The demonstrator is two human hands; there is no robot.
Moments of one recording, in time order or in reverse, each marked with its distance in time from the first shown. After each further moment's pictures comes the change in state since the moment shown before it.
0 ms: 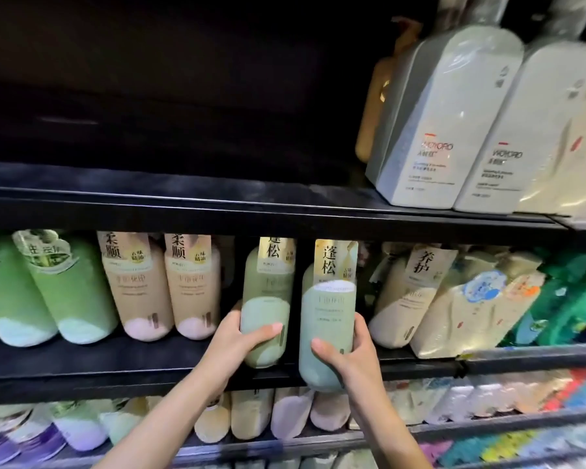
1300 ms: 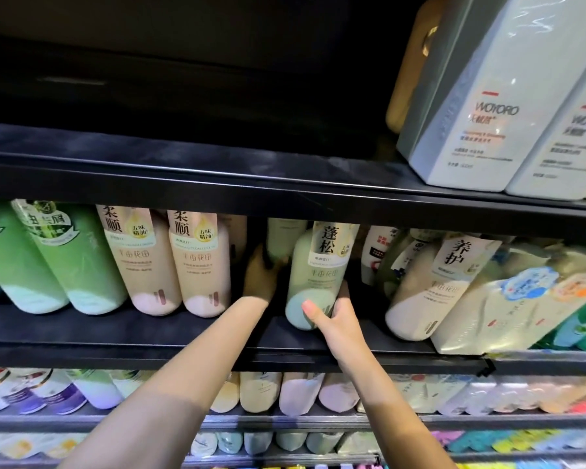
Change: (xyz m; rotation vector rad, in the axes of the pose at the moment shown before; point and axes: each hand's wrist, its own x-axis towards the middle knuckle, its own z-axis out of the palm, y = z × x) left_hand 0.106 -0.005 0.024 0.157 0.302 0.126; right_hand 0.063 0.038 0.021 -0.181 -0.131 0.131
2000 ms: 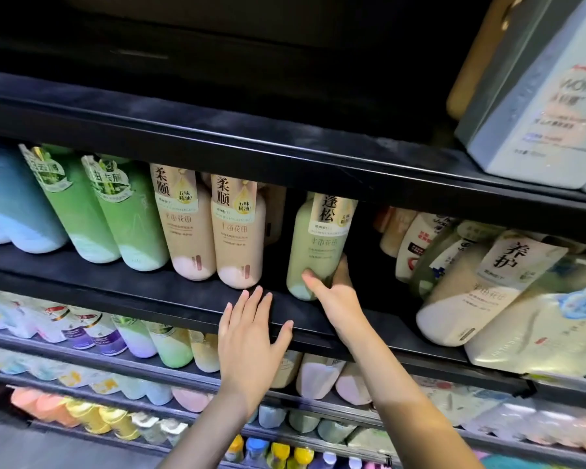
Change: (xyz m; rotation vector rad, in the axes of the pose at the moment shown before) left_hand -0.135 -0.051 -0.048 1.073 0.206 0.167; right_hand 0.019 -0.012 0.038 -0.003 -0.175 -0.140
